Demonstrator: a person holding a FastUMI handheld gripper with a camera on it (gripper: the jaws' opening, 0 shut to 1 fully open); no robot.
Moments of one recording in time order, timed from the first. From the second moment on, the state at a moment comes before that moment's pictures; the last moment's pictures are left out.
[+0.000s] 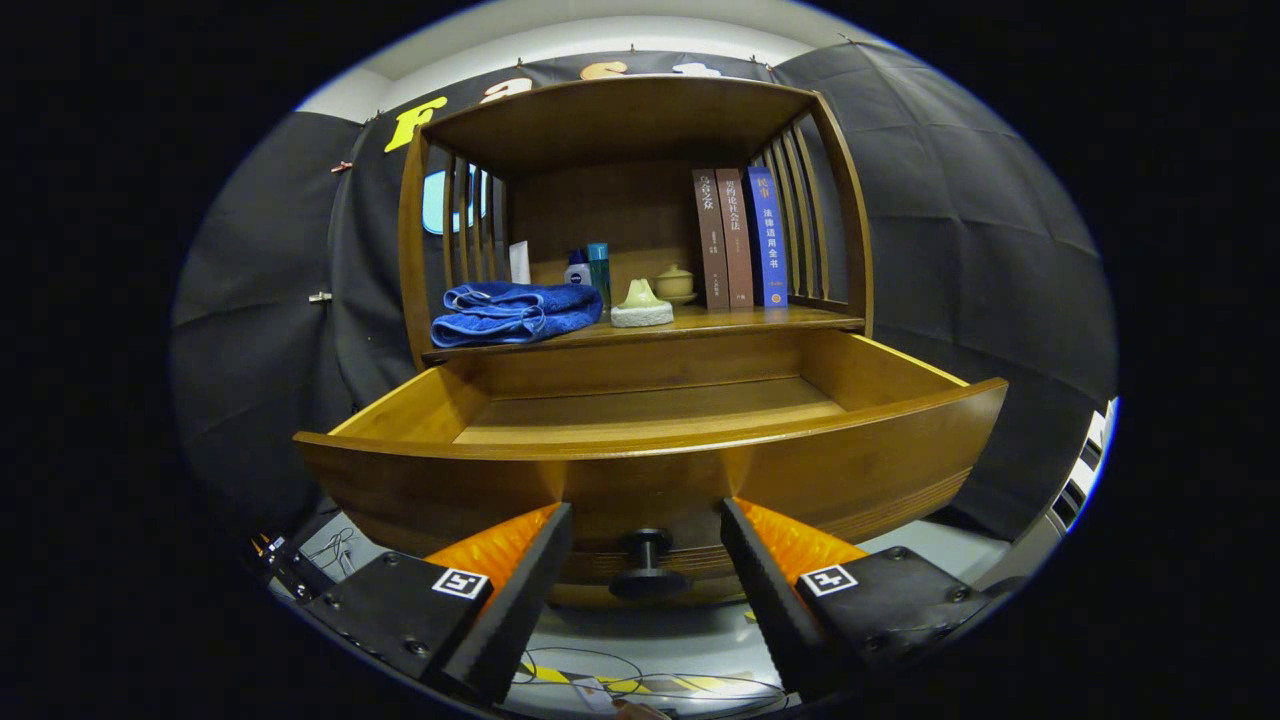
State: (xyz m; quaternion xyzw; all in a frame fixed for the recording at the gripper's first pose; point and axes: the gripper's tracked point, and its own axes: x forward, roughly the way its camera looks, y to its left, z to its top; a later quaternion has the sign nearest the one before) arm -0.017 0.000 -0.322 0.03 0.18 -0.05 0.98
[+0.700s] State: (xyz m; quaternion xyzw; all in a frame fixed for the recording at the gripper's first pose) arm 0.093 -0.008 -0.320 0.03 0.17 -0.06 0.98
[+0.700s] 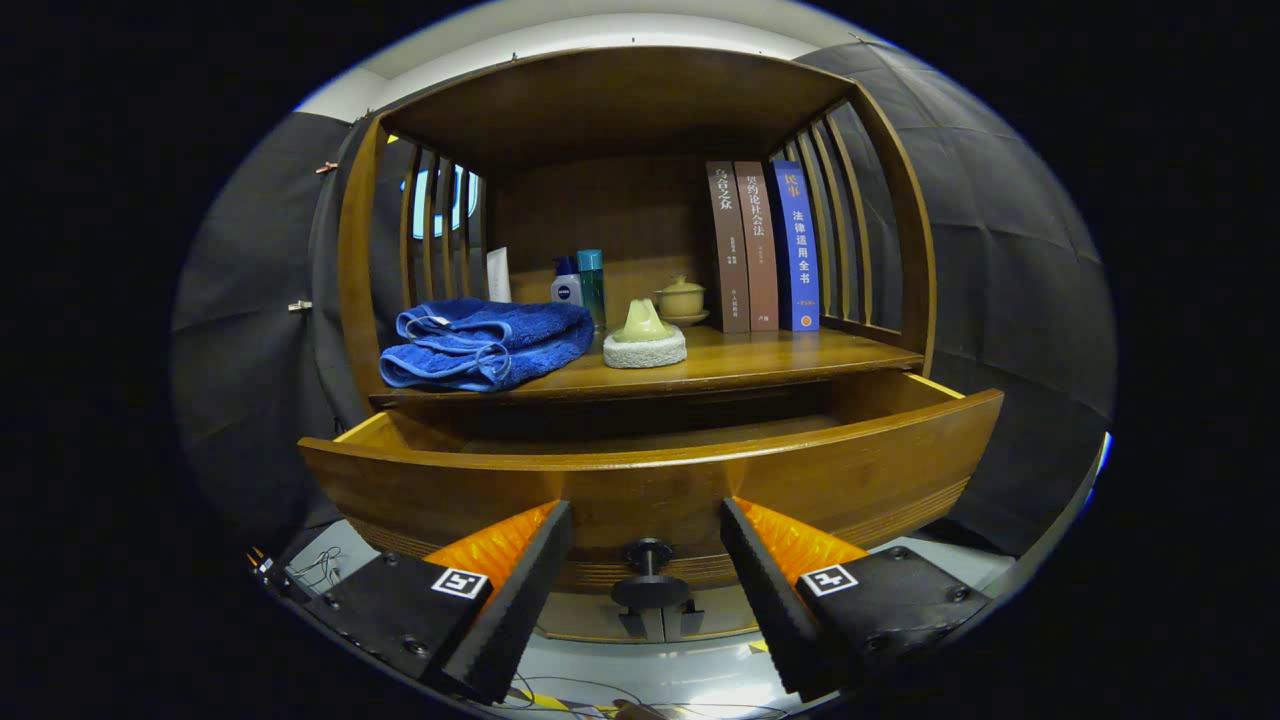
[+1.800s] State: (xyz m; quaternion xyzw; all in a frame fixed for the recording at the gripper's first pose) arm 0.174 -0.015 -0.328 0.02 0.17 -0.06 0.98
